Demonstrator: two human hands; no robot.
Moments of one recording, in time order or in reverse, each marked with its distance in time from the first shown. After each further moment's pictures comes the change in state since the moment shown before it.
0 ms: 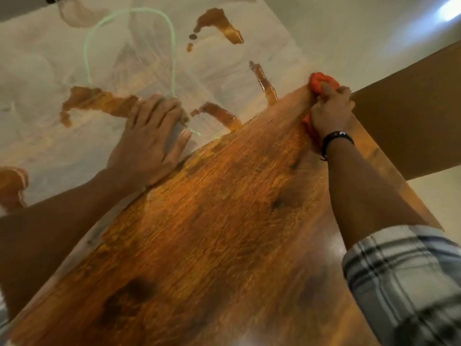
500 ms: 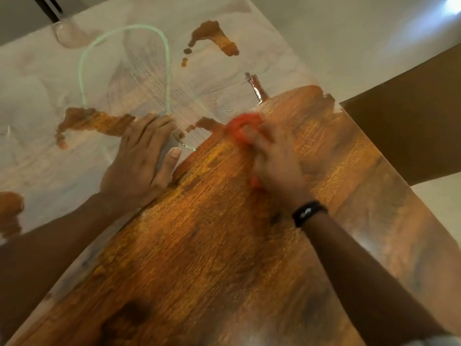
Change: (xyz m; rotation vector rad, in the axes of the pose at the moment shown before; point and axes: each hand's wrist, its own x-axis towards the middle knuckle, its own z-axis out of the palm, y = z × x) left_hand -0.003 0.000 -0.001 -0.163 -0.003 -0.019; right_hand -0.124 -0.051 0.012 0.171 -0.161 -0.591
